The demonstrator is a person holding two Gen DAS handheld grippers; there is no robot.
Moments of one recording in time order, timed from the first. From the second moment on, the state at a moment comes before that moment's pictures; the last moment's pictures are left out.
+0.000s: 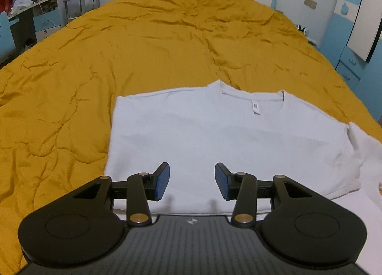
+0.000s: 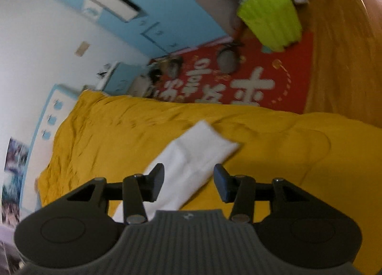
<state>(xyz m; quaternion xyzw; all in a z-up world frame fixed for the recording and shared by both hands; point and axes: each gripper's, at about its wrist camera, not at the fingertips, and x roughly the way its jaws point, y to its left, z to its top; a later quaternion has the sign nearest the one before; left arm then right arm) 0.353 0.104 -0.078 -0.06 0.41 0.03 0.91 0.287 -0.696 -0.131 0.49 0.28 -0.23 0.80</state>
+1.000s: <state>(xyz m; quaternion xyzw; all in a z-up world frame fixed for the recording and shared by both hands) 0.320 0.173 -0.039 -0.11 0.35 0.04 0.93 0.430 -0.330 0.180 0.16 0.17 0.08 0.97</state>
